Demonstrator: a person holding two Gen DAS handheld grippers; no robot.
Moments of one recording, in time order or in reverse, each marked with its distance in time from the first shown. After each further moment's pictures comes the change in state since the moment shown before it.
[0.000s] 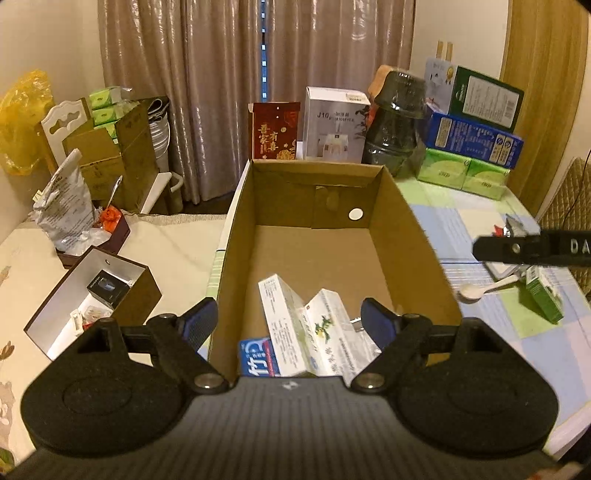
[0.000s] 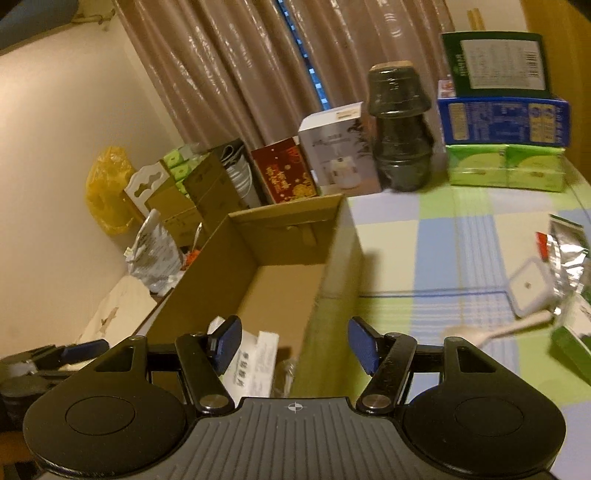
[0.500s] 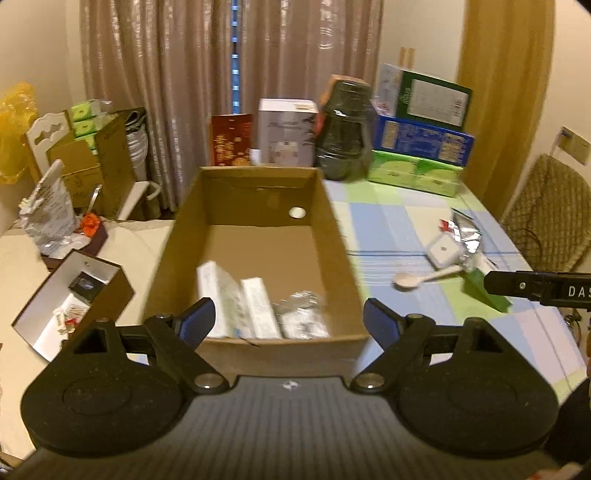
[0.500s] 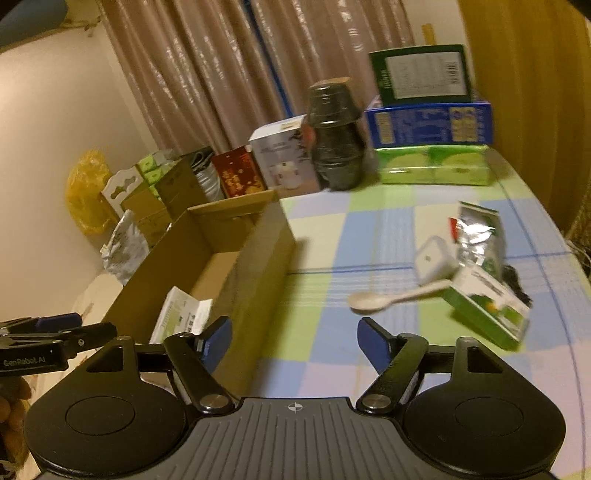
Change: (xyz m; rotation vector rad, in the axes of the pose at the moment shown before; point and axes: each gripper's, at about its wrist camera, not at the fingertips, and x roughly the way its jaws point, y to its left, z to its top) left arm -0.056 -0.075 -0.022 0.036 -0.025 -0.070; right arm -0.105 -0.056 -0.044 0.005 -0.030 -0.096
